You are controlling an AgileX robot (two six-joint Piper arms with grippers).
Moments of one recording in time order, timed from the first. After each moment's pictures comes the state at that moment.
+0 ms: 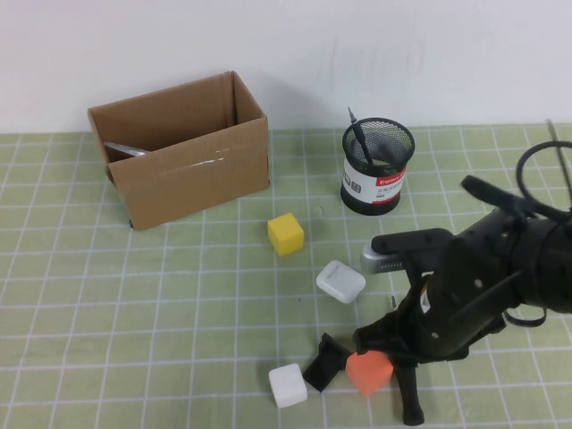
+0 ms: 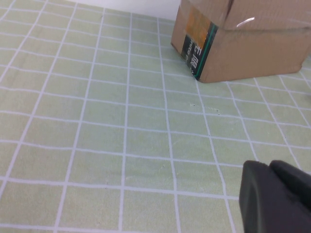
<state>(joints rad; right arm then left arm) 0.66 1.70 -0.98 -0.03 0.61 0.49 -0.12 -0.01 0.03 -0.02 0.36 -0.12</state>
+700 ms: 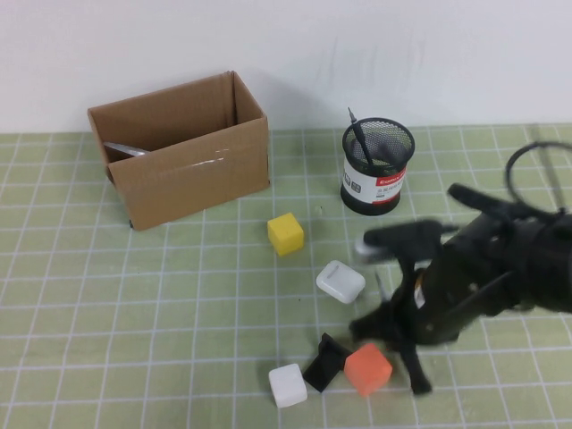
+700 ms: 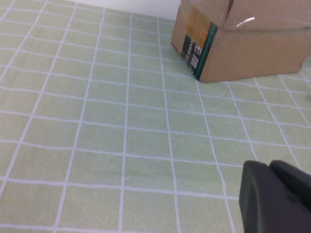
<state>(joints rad) 0.66 1.63 -1.01 -0.20 0.53 0.51 -0.12 -0.01 0.03 -0.02 0.36 -0.12</state>
